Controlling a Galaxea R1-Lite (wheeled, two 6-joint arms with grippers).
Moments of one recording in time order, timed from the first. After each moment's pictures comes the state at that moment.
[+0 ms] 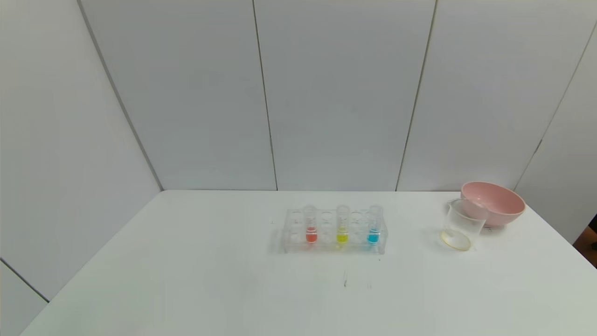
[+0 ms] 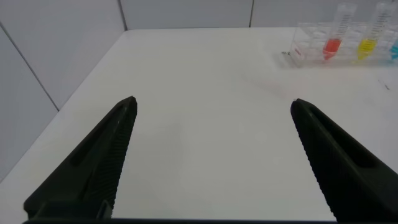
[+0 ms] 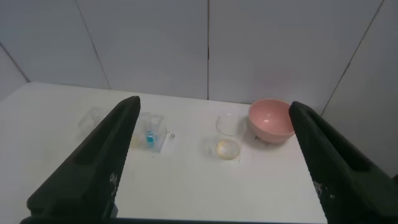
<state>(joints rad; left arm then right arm) 0.00 0.00 0.00 0.00 0.00 0.00 0.00 0.82 -1.06 0.28 0.15 0.05</state>
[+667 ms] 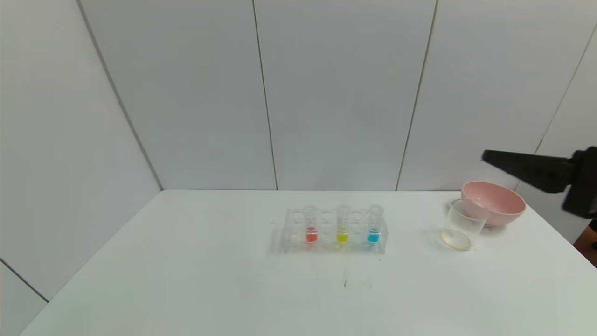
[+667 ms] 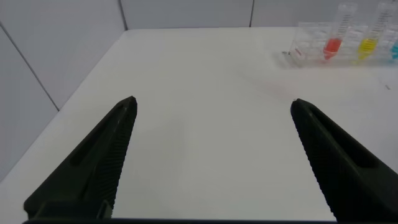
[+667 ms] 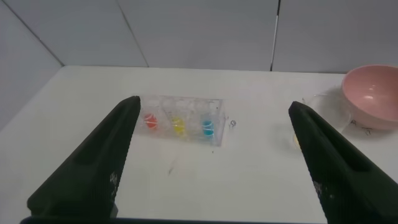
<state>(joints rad) 0.00 0.00 0.00 0.00 0.00 0.00 0.71 1.22 -0.94 -0.06 -0.47 0.31</state>
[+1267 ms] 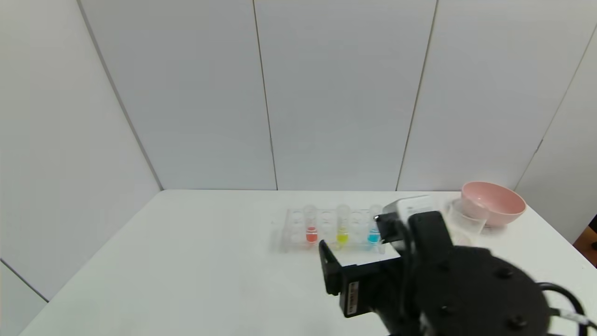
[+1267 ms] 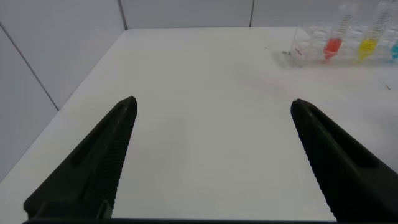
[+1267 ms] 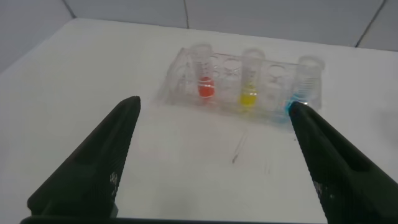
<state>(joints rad) 0.00 0.00 0.00 0.00 0.00 0.00 1.10 1.77 -0.77 -0.73 -0.80 0.30</state>
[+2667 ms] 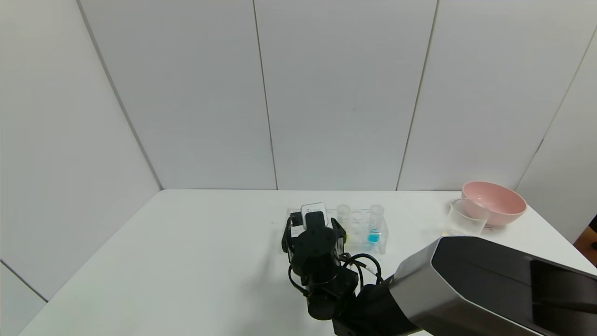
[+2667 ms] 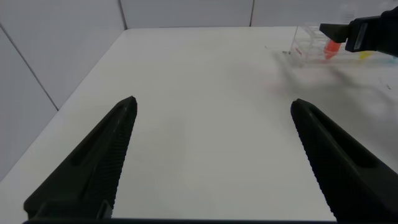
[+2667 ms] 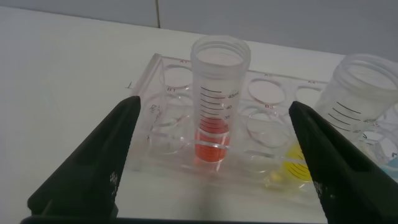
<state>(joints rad) 0.00 0.00 0.00 0.00 0.00 0.00 0.89 2.44 -1.29 -1.00 -0.75 0.09</state>
